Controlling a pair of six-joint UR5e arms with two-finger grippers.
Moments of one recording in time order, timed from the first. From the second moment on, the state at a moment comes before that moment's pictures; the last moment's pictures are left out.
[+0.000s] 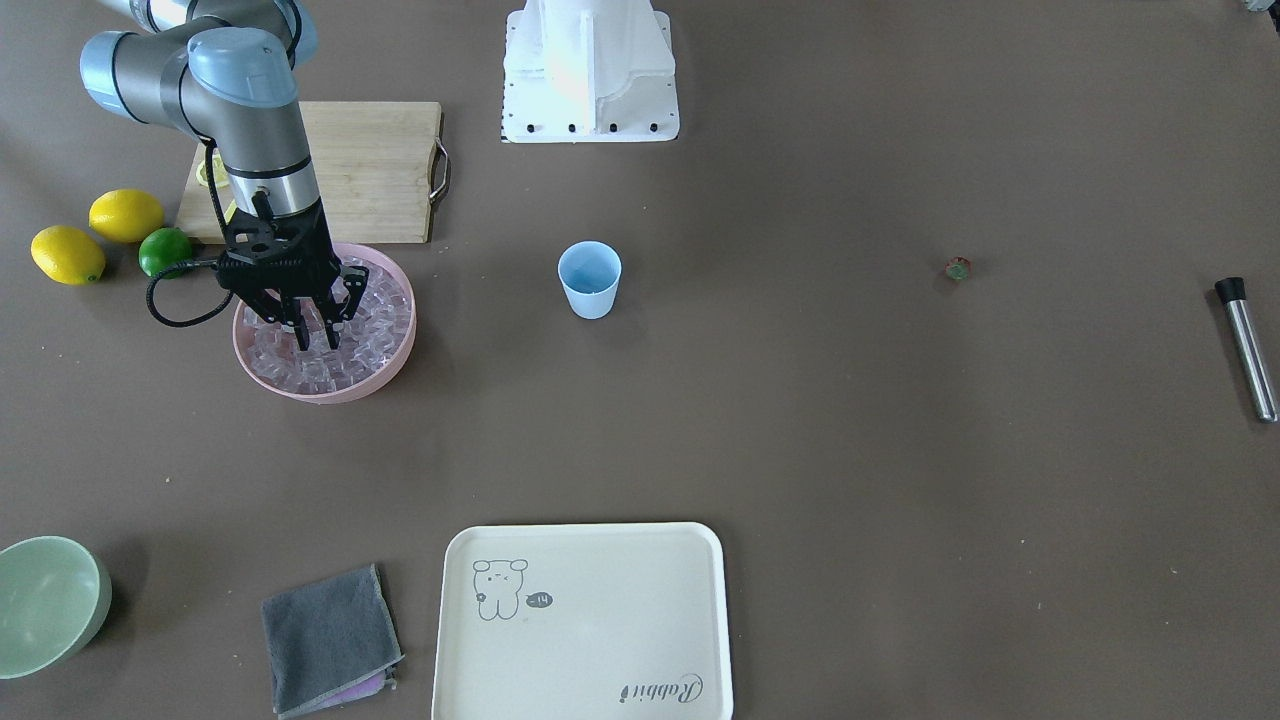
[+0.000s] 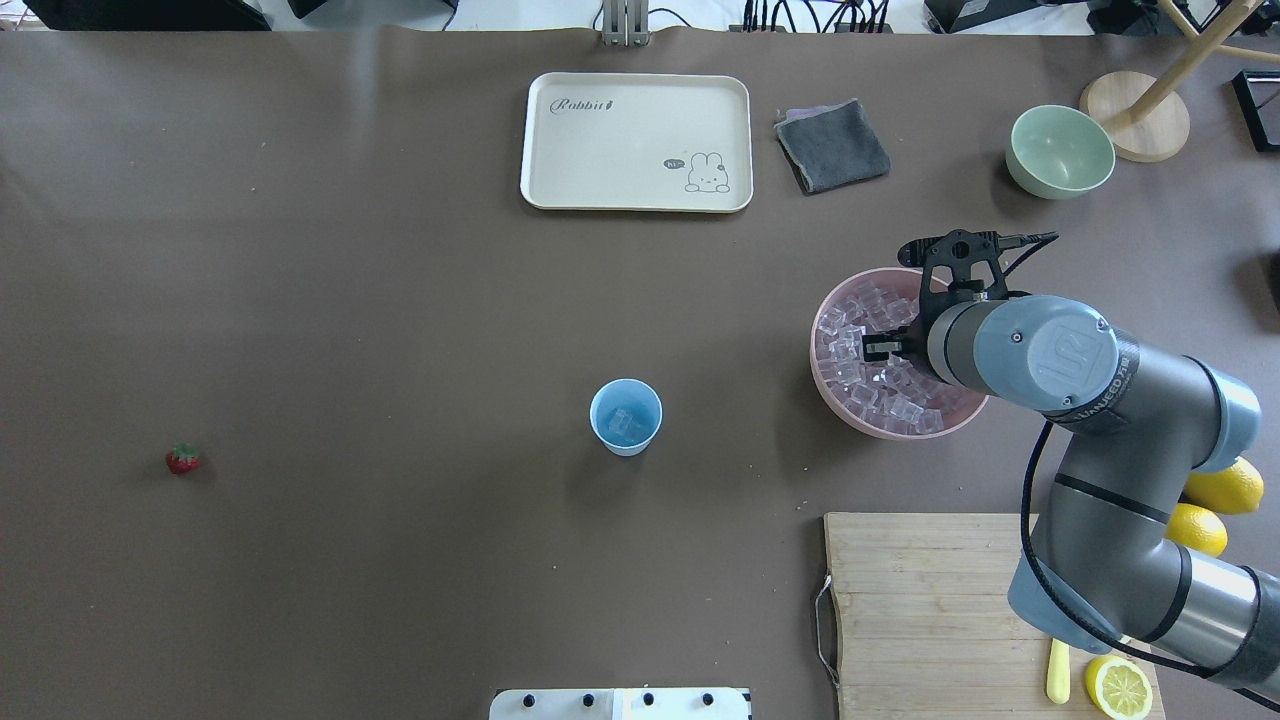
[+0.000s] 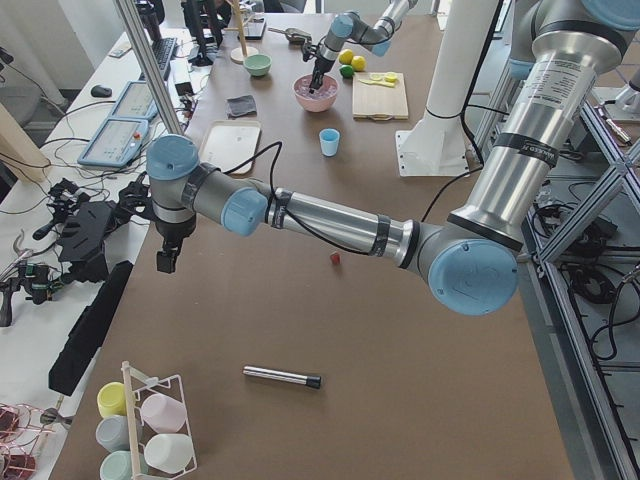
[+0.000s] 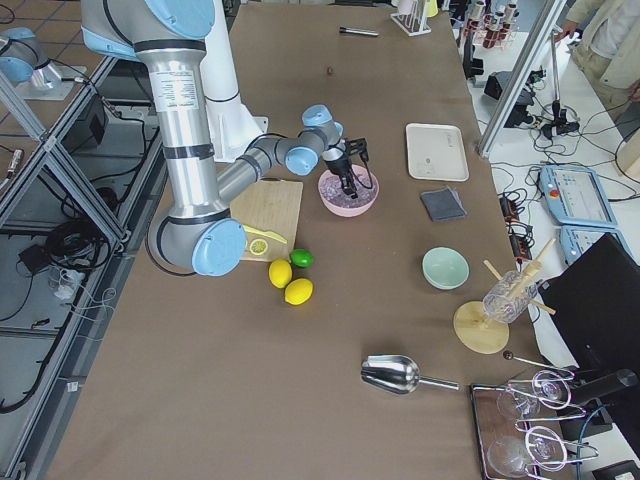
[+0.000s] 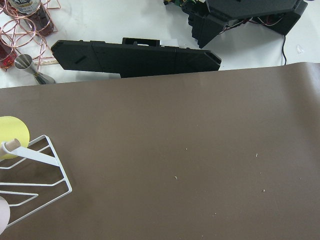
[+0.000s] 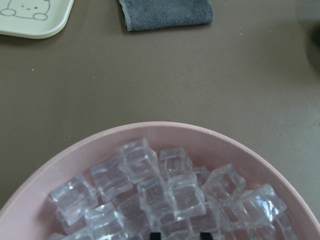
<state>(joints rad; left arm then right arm) -1.56 -1.96 -1.44 -1.79 -2.35 -0.25 0.56 -1.38 1.91 -1.30 1.54 1.08</state>
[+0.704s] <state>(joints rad) -1.56 -1.98 -1.42 -1.79 -2.35 -0.26 0.61 -1.38 1.93 -1.30 1.59 1.07</state>
